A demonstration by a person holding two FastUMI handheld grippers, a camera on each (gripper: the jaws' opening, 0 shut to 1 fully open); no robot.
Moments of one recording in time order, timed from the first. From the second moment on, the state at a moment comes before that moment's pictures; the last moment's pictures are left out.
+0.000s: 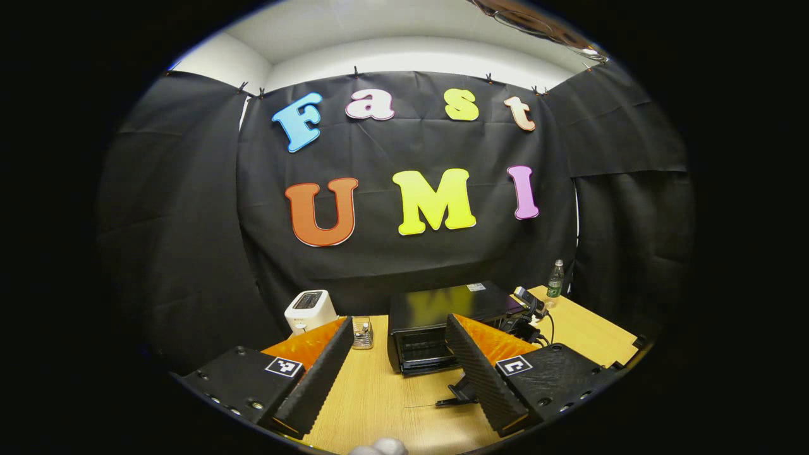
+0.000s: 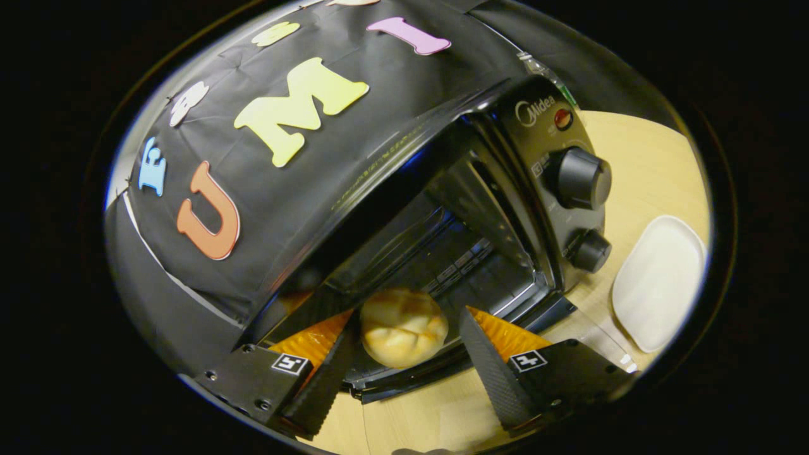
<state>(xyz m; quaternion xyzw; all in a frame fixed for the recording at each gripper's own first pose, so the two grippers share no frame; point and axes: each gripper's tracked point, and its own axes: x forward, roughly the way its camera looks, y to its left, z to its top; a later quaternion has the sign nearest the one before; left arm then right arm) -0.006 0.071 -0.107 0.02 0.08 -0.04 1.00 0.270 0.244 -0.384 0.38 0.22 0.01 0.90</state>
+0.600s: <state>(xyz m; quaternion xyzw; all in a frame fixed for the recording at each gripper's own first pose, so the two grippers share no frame) -0.006 0.076 -0.113 0.02 0.06 -0.04 1.00 0.233 0.227 -0.337 0.34 0.19 0.03 0.92</state>
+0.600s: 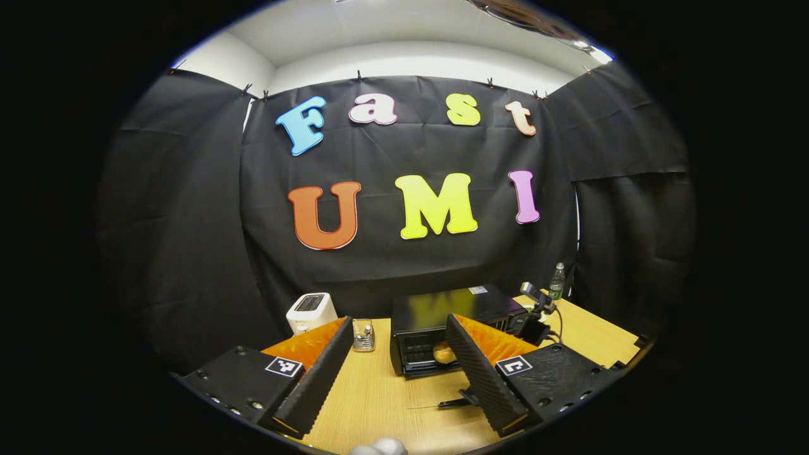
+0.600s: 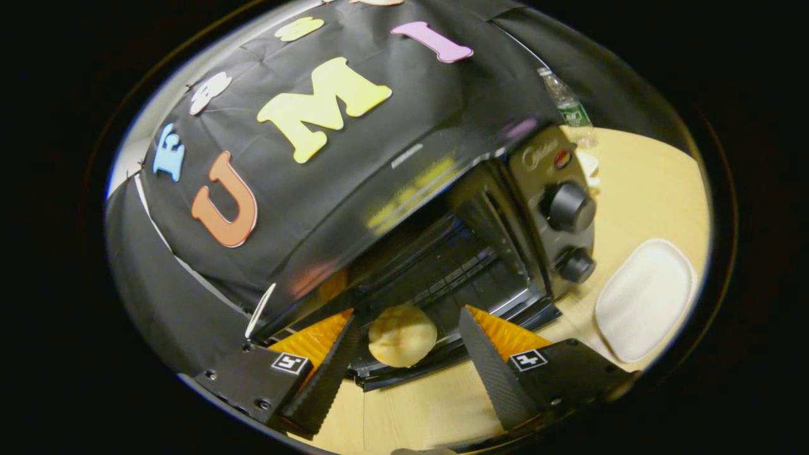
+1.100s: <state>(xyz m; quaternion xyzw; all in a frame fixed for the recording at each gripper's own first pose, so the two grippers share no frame) -0.005 0.050 -0.154 0.03 0.06 -0.05 1.00 0.101 0.072 -0.126 0.11 0.02 0.01 0.99</state>
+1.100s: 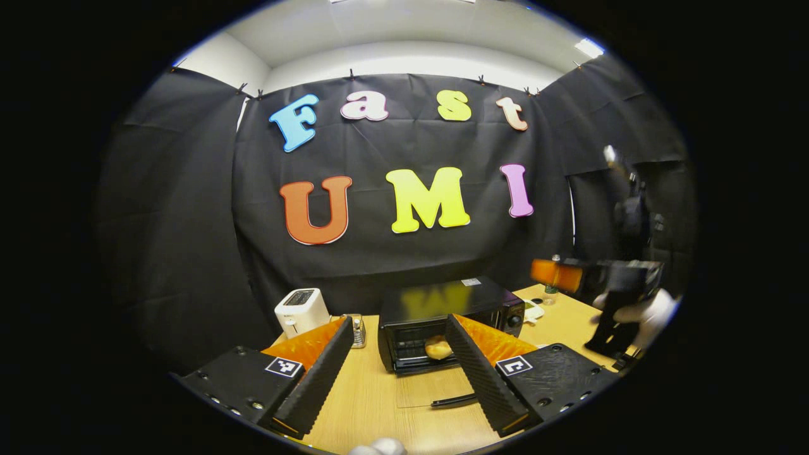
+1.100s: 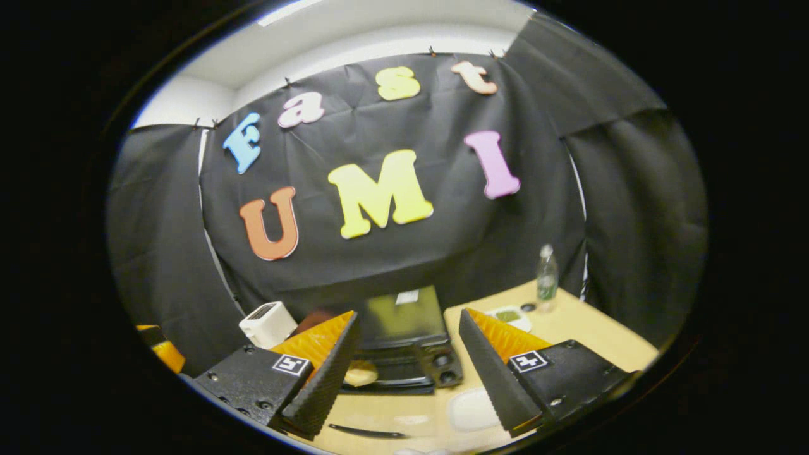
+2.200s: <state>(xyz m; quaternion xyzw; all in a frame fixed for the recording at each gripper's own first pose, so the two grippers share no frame) -0.020 -0.058 -0.436 -0.02 0.33 -0.05 0.94 0.016 -0.025 -0.027 0.03 -0.02 -0.02 1.00</state>
